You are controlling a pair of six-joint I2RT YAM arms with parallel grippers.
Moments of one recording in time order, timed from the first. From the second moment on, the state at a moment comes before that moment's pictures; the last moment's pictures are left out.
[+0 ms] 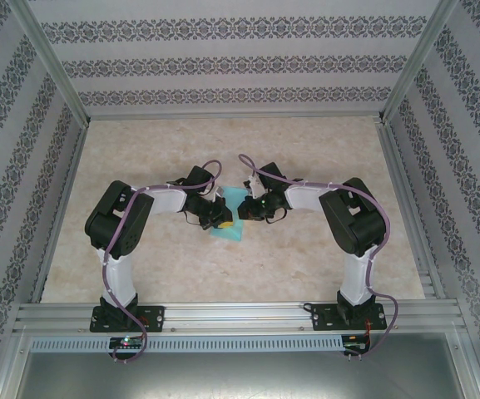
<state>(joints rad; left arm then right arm) -0.44 1.94 1.06 -0.28 0.71 -0.78 0.51 1.94 1.08 -0.24 -0.59 0.45</state>
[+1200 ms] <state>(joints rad) -0.44 1.94 1.06 -0.29 0.71 -0.71 0.65 1.82 0.95 -0.23 -0.56 0.68</state>
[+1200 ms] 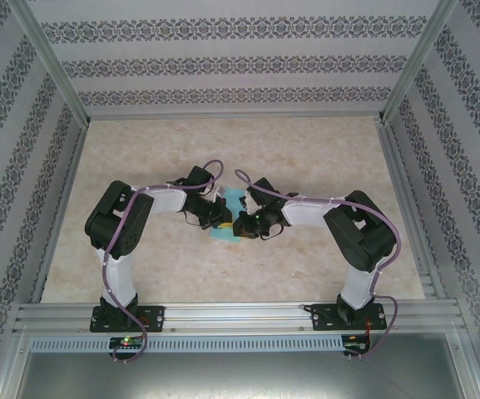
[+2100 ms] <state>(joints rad) -0.44 1.94 1.06 -0.29 0.70 -0.71 0.65 1.84 0.93 -0.18 -0.57 0.68</state>
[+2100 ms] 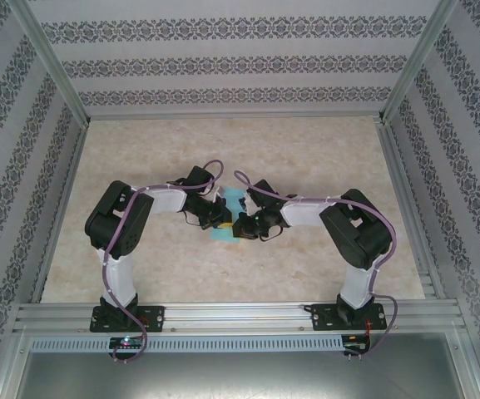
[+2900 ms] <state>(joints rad) -0.44 1.90 0.96 -0.14 0.71 -0.80 0.69 1.58 0.77 -0.23 -0.35 0.73</state>
